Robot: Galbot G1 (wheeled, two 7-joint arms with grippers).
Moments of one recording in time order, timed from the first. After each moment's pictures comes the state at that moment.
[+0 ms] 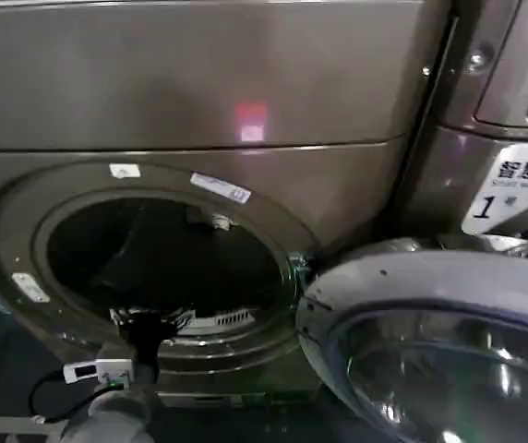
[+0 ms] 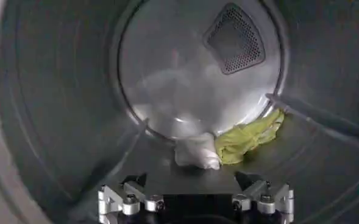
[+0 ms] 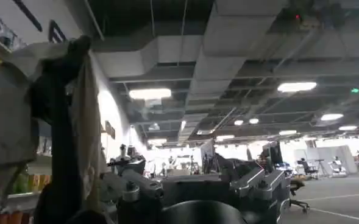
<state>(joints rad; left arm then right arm) 1.45 -1.48 -0.39 -2.44 0.10 0.74 -0.16 -1.71 1.13 2.36 1.52 0.62 -0.06 0.13</state>
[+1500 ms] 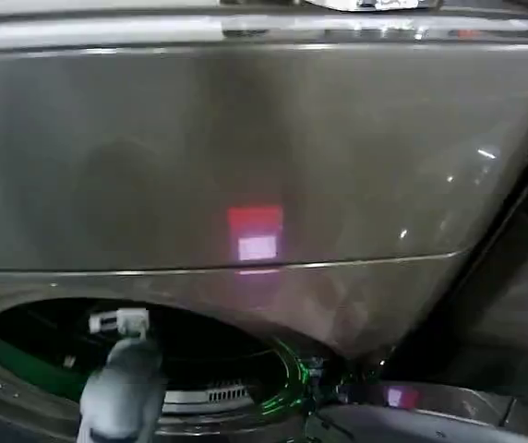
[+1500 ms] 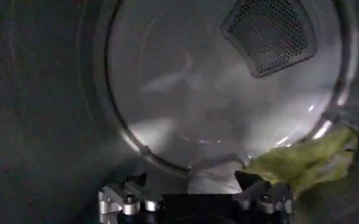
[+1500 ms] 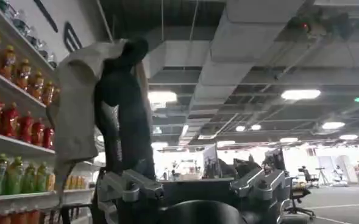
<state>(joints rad) 0.66 -1.51 -0.48 -1.48 0.14 0.56 -0.12 -1.70 1.12 2.31 1.52 0.60 -0.02 0.12</state>
